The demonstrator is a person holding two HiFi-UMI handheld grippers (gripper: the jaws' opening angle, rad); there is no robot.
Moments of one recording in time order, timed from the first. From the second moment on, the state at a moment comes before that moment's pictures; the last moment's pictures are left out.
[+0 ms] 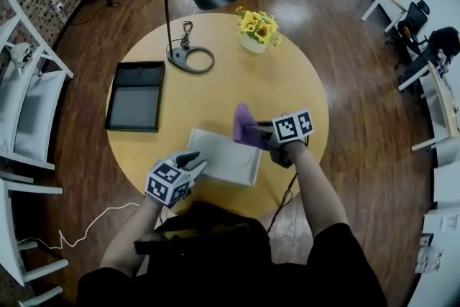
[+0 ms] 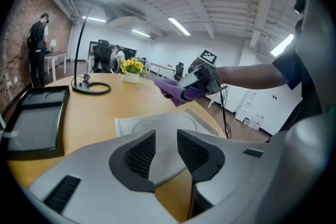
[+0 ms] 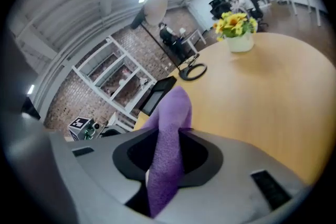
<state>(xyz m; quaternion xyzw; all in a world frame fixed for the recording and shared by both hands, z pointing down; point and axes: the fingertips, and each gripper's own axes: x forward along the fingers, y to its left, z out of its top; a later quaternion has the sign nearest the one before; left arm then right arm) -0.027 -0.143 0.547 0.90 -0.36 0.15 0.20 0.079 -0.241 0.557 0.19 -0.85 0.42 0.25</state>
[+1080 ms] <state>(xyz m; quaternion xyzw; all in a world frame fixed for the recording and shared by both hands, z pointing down) -0.058 -0.148 0.610 0.76 -0.53 0.24 0.29 0.009 -0.248 0.692 -0.02 -0.69 0.56 0.45</state>
